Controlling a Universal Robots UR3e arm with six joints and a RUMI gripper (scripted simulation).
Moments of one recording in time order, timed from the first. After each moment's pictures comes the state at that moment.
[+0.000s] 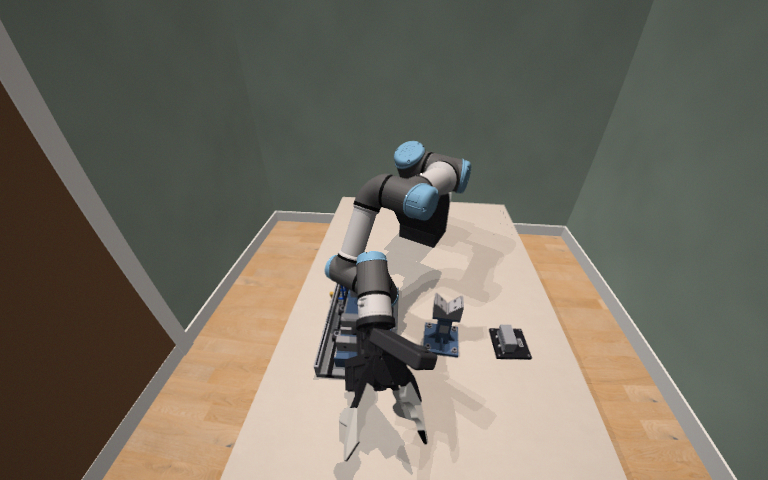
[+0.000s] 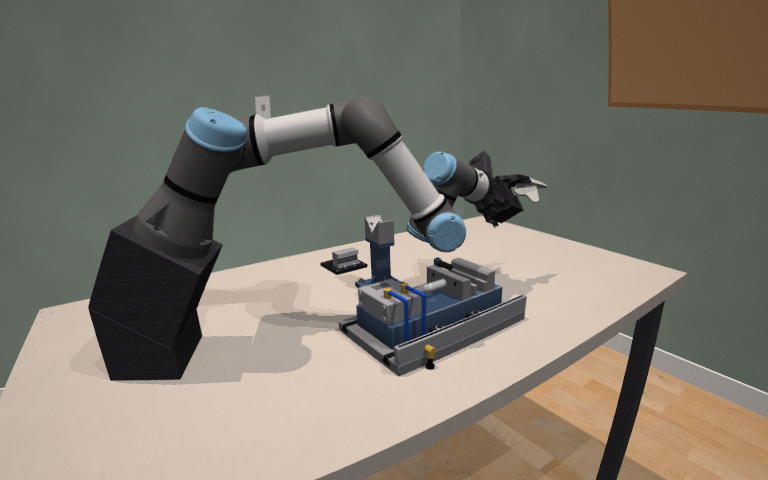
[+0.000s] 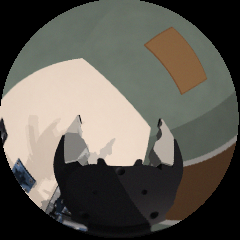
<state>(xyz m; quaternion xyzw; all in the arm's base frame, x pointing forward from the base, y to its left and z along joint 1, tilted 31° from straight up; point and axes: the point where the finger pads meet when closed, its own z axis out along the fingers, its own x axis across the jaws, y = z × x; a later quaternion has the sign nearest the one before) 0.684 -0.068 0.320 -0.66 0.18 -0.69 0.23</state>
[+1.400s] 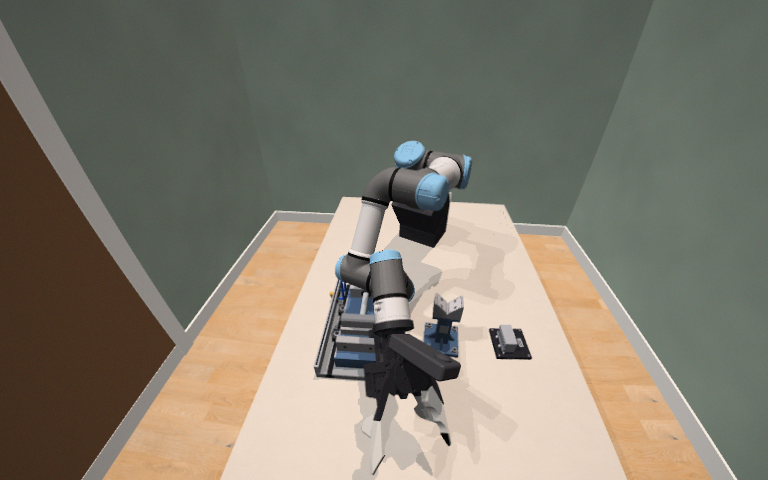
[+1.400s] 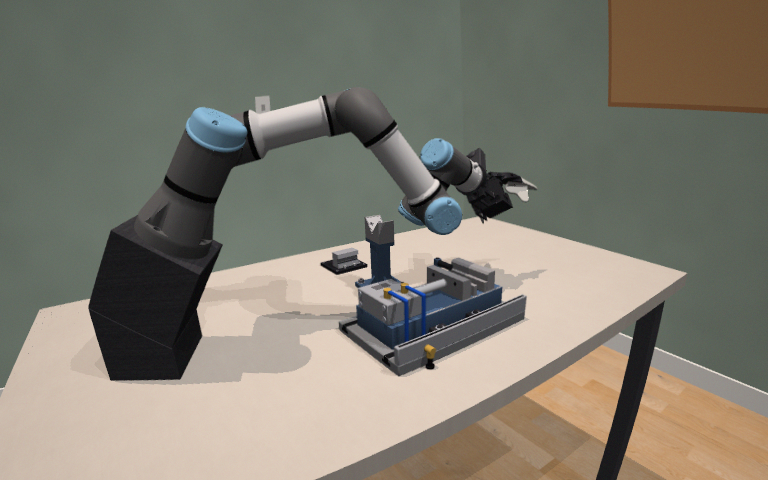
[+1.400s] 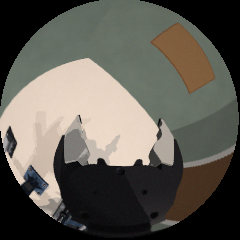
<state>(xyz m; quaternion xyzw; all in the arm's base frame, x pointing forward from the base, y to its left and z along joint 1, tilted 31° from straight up) 0.696 -0.033 0.308 -0.69 0.21 -0.65 0.23</state>
